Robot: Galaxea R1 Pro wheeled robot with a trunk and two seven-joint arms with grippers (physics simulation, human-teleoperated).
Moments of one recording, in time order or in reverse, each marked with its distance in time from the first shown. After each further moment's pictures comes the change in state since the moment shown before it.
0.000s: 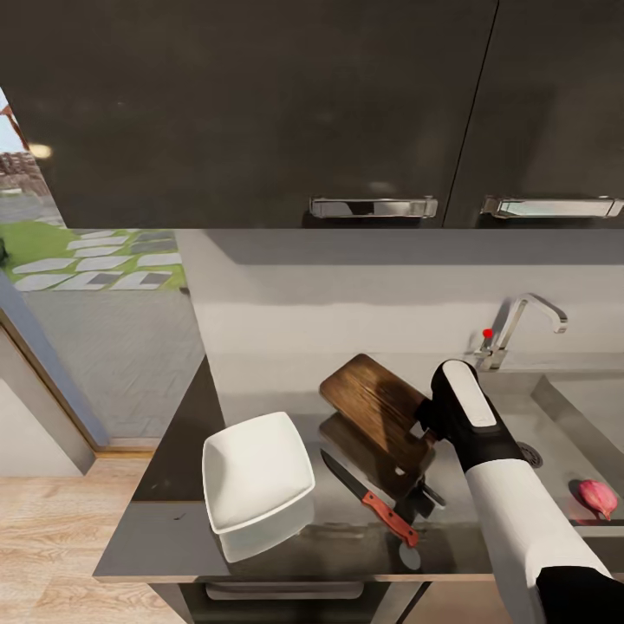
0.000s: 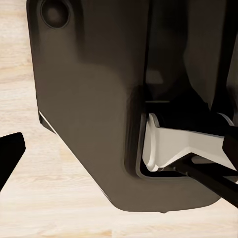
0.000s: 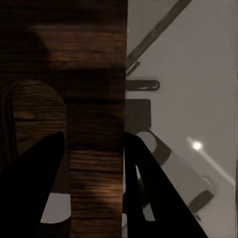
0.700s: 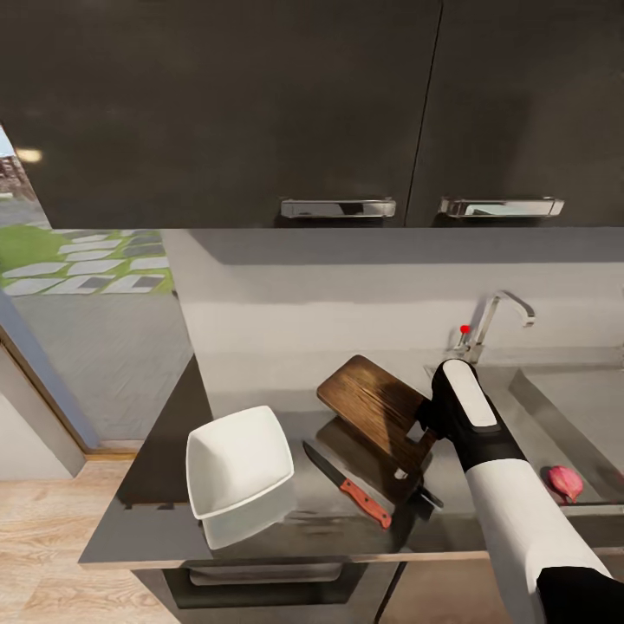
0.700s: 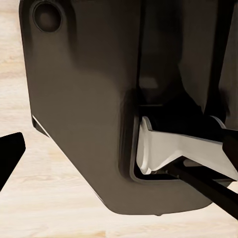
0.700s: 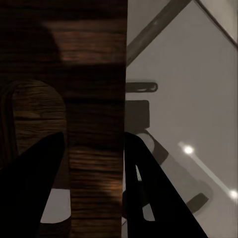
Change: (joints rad) left arm 0.000 -0.012 -0.001 0.000 0.000 0.000 0.000; right arm 0.000 0.000 0.000 -0.005 0.001 0.043 0.002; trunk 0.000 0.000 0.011
